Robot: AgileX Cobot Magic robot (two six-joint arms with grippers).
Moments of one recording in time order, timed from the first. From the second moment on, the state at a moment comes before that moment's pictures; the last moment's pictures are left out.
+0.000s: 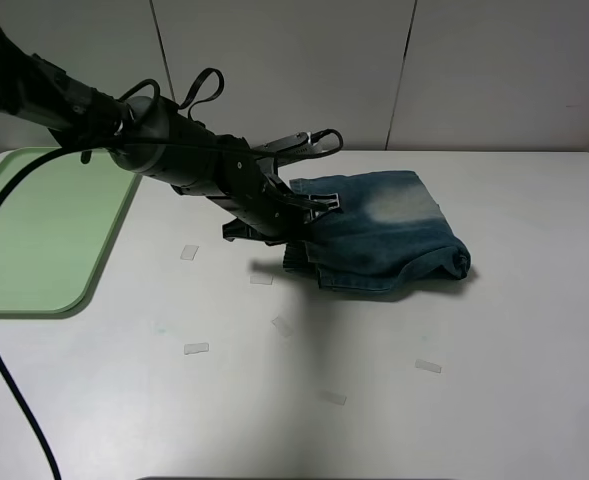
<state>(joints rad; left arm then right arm) -0.65 2.19 -1.30 -0.38 0.03 -0.30 -0.04 -0.01 -0.49 0.03 1.03 -0.03</state>
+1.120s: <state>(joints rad) -0.39 1.88 -1.30 0.02 0.61 -0.24 -0.04 -0.01 -0.49 0.03 1.03 -0.03</state>
